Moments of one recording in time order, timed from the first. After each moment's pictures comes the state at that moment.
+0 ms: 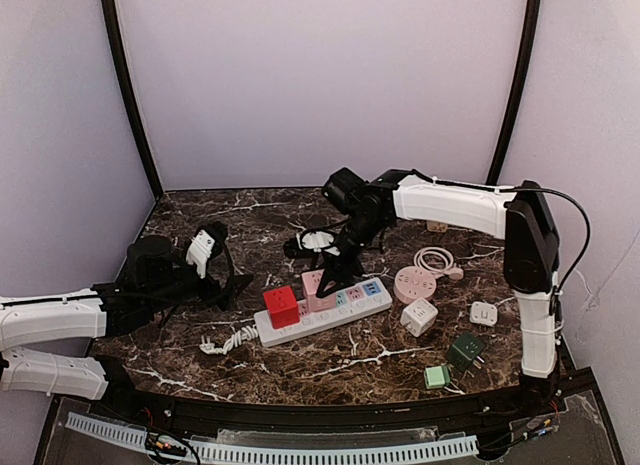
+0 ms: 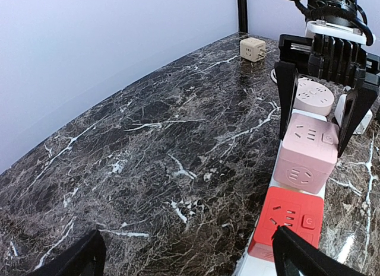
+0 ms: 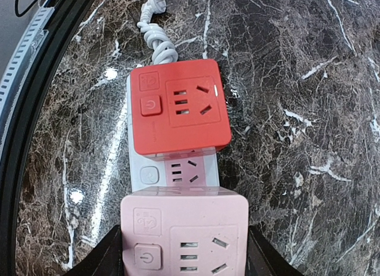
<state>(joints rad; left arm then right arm) -0.69 0.99 0.42 0.24 -0.02 0.13 0.85 2.08 1.80 -0.92 -0.54 -0.88</state>
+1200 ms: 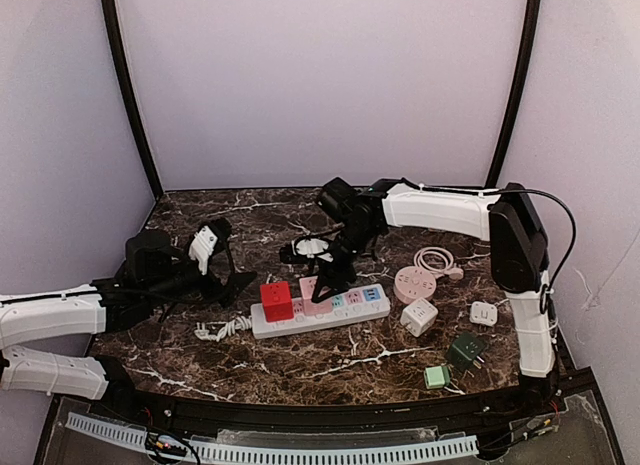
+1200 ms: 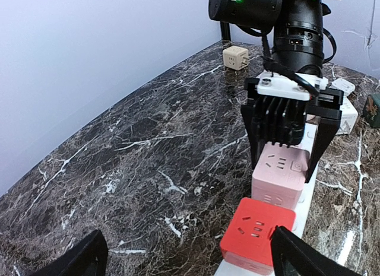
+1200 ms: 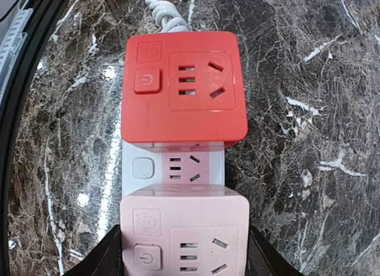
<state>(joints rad) -0.68 1.00 0.45 0.24 0.06 0.19 0.85 2.16 1.80 -0.89 -0.50 -0.82</state>
